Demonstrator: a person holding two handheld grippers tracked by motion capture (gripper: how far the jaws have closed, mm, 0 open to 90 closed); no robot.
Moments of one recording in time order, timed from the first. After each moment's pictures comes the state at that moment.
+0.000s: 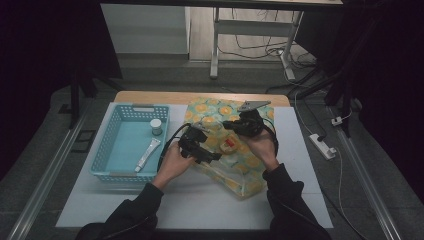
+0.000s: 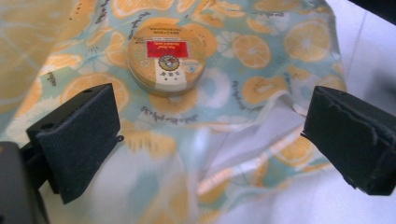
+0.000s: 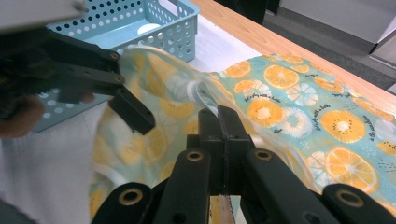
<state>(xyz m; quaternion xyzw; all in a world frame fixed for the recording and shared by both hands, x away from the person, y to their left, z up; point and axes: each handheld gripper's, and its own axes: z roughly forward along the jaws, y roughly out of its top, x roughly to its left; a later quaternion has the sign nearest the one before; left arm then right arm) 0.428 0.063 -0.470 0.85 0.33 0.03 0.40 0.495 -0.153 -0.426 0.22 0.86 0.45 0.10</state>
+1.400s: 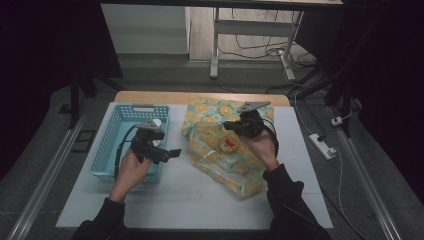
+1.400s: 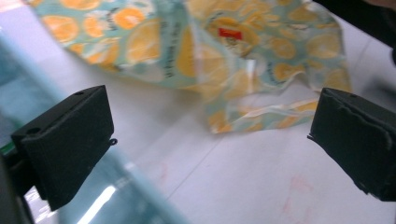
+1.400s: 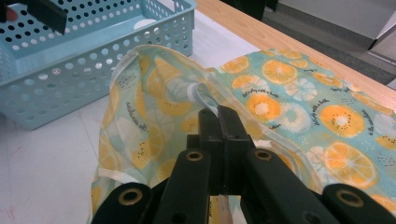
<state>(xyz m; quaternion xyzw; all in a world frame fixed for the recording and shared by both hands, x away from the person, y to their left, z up) 0.382 0.185 -0.452 0.80 0.40 0.07 0.44 0.496 -0.154 -0.430 0.23 0.86 0.45 0.10</state>
